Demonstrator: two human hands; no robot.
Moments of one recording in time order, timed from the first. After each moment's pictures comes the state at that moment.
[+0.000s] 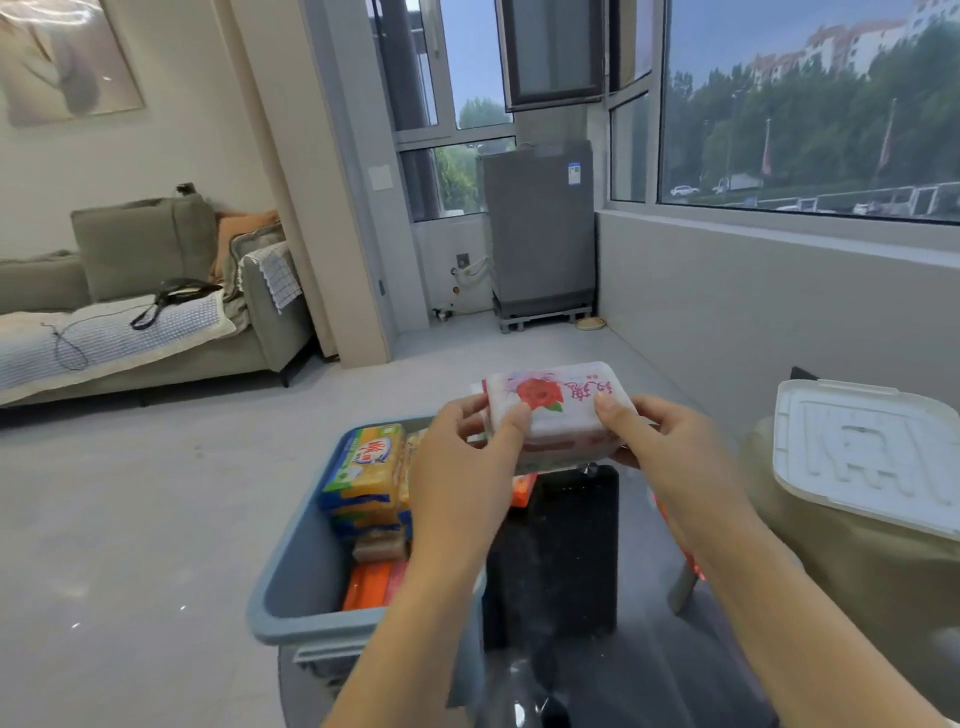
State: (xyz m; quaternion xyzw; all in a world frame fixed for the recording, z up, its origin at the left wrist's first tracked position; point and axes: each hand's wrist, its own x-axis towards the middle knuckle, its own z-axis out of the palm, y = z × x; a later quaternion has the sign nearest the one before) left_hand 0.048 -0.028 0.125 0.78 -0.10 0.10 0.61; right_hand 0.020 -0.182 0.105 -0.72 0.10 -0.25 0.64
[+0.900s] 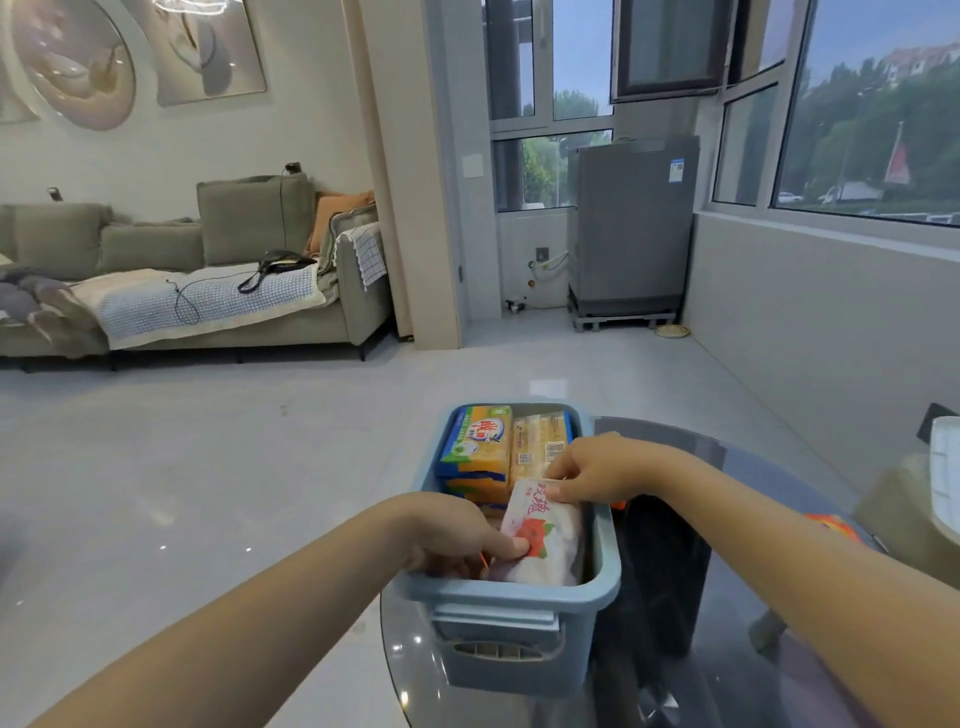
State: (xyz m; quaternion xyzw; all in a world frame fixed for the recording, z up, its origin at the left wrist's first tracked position) left_hand 0.123 0.098 0.086 0.87 -0.01 -0.40 0.28; right_hand 0.118 -0.086 0.113 -0.97 -0.14 0.16 0.11
